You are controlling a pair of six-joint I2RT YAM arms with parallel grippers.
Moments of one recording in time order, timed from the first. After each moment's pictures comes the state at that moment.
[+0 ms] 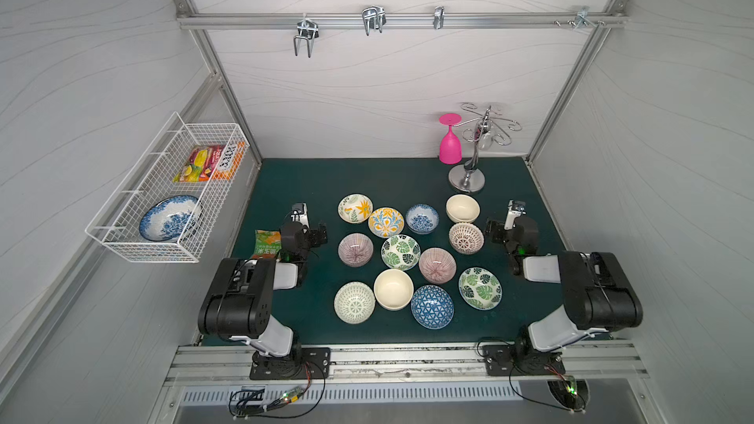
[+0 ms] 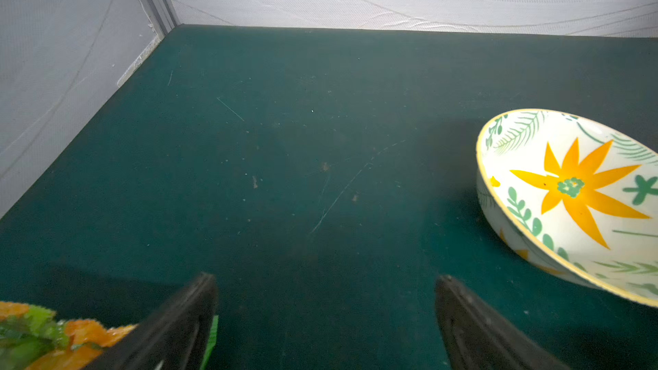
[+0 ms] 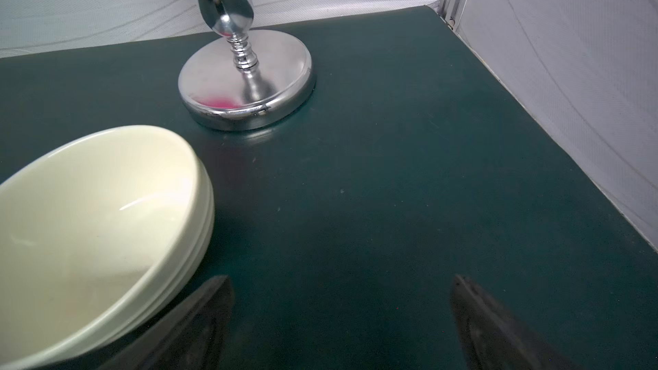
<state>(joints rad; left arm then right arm) 0.01 1.55 0.39 0.73 -0.06 -0.03 0.02 1.56 0.43 0.70 0.09 0.06</state>
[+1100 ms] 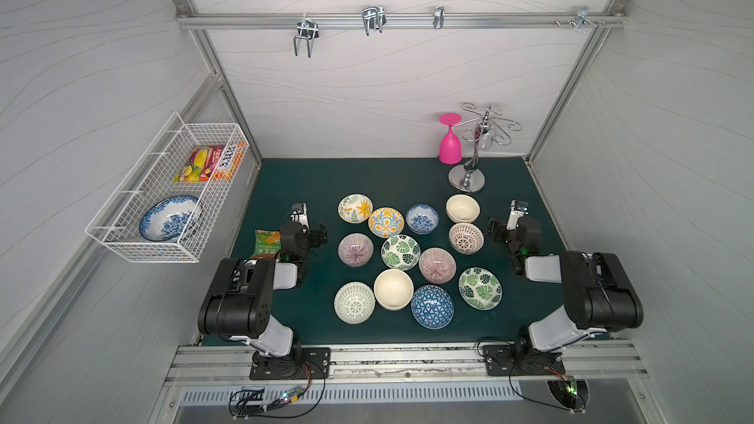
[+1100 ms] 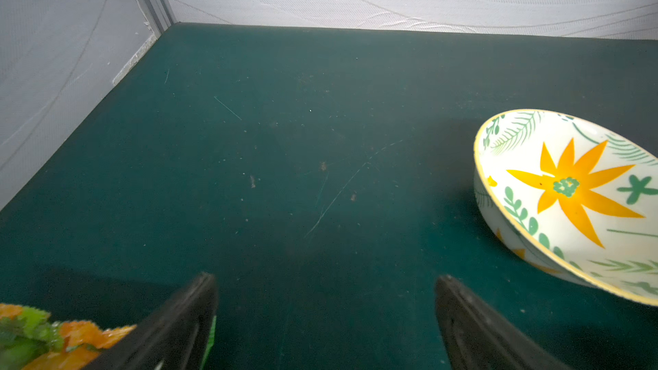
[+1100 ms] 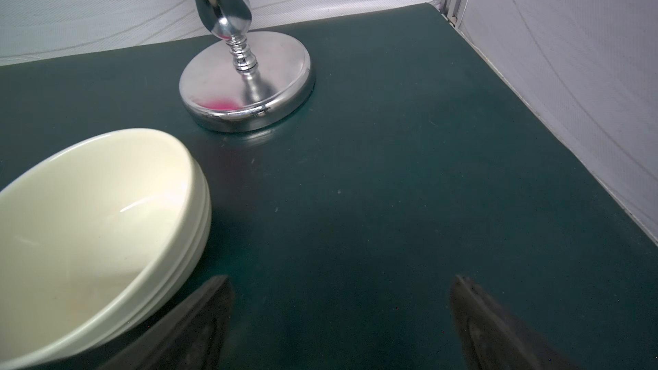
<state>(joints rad) 0.02 1.55 0.39 0.73 -0.04 -0.04 -0.01 1.56 0.43 0.70 0.03 0.06</state>
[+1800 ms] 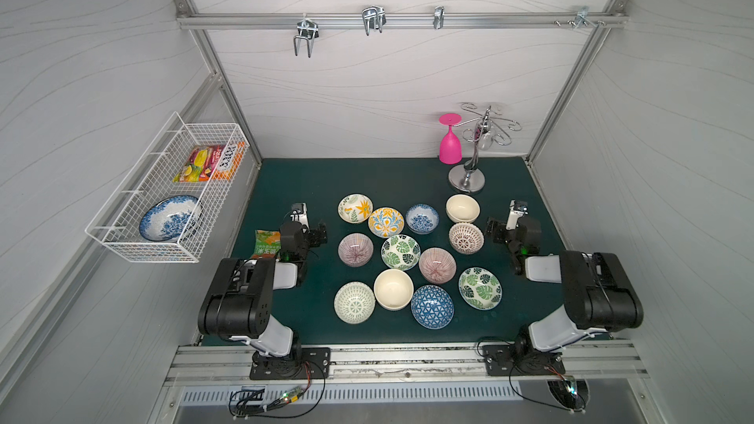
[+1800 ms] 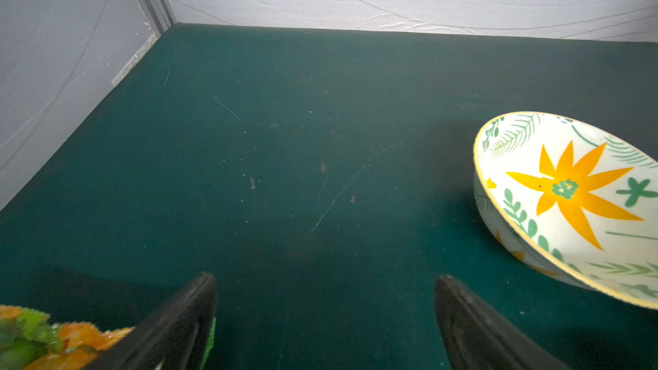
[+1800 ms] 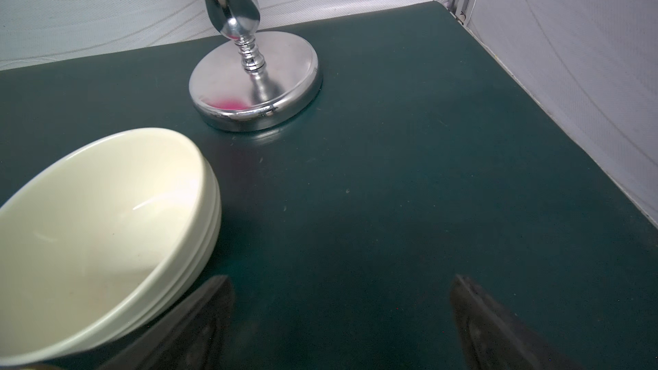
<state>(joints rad) 0.02 1.55 0.39 0.73 -0.04 -0.04 -0.01 1.56 0.43 0.70 0.01 0.07</state>
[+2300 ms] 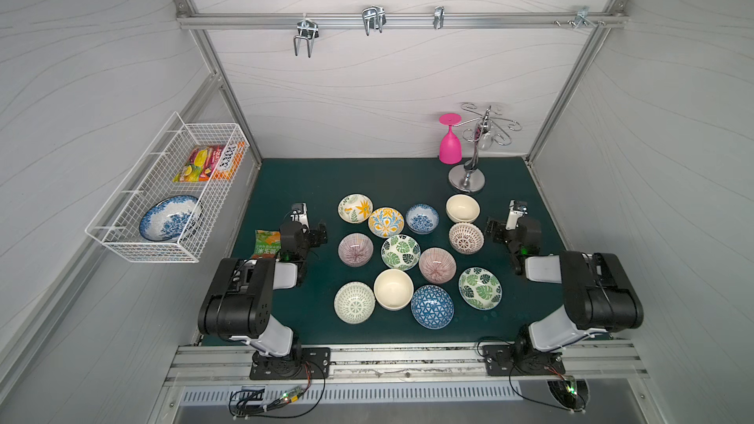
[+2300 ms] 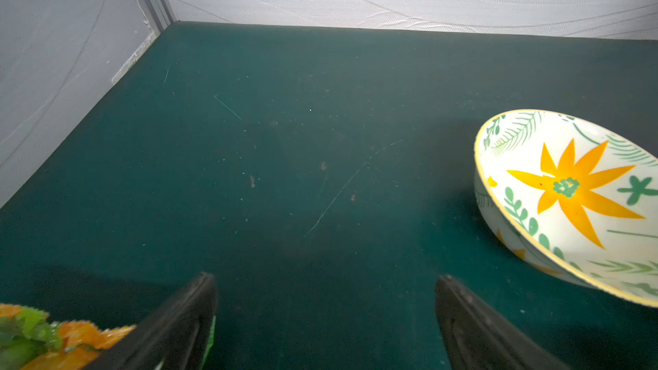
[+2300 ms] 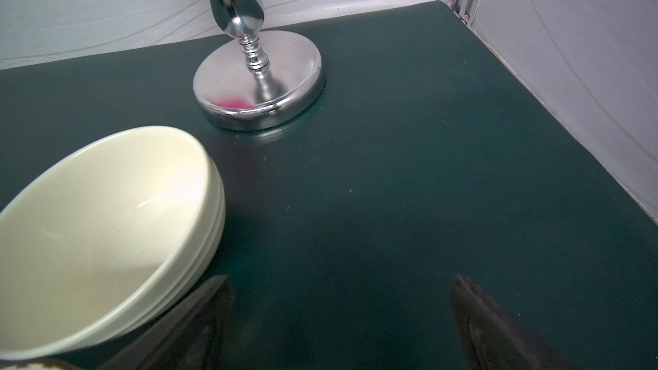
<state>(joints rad) 0.01 1.55 0.39 0.73 -0.06 -0.04 0.00 1.54 0.42 0.69 0.00 0.07</state>
